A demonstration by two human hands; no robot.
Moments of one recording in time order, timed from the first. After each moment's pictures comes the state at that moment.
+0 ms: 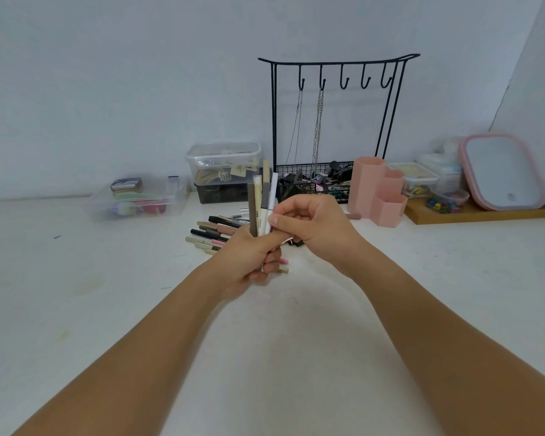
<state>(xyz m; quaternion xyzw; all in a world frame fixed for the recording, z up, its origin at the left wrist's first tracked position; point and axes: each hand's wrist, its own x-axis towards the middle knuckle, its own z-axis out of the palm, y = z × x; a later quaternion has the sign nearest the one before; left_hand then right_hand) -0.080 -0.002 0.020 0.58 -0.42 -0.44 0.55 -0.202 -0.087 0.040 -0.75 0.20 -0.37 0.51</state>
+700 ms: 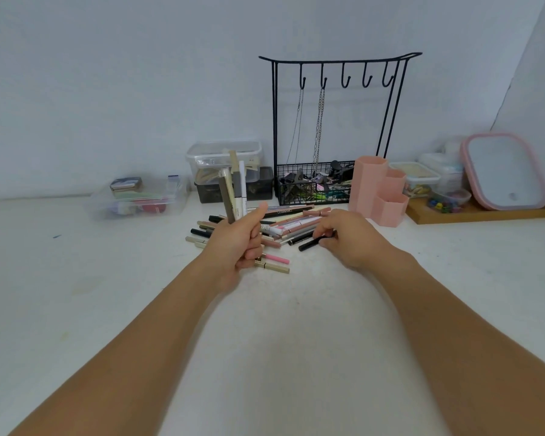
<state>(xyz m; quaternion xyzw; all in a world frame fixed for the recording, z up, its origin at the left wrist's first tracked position) -0.058 -0.008 0.022 0.61 -0.32 -0.42 0.59 -0.232 -0.153 0.005 -0.90 0.36 -0.19 0.13</state>
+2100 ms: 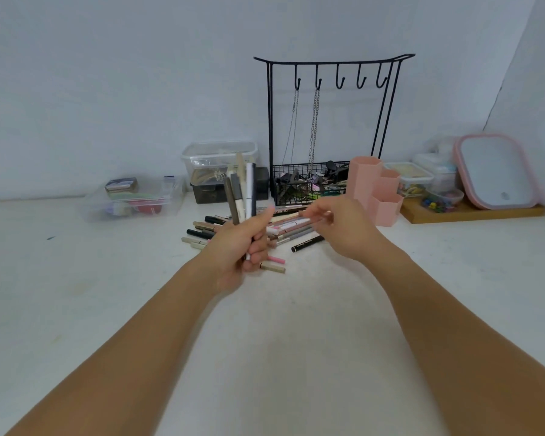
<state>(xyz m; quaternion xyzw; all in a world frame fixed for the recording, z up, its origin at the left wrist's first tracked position) -0.065 -0.006 0.022 0.55 -0.36 -0.48 0.59 -0.229 -0.139 0.024 -0.87 0.34 -0.31 0.20</state>
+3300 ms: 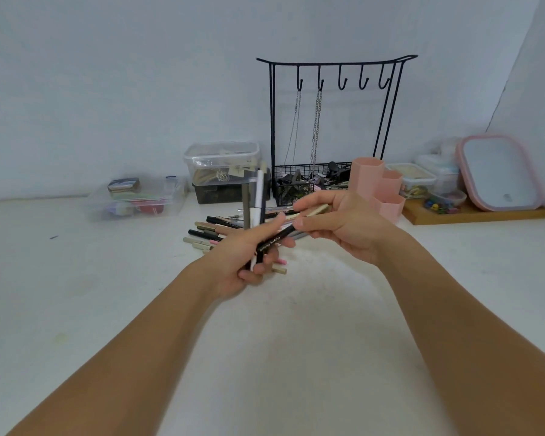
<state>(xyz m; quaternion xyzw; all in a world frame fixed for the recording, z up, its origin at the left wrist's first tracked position) -0.065 -0.005 0.019 0.53 -0.37 -0.55 0.52 -0.234 -0.115 0.052 -0.69 0.25 -0.29 0.62</state>
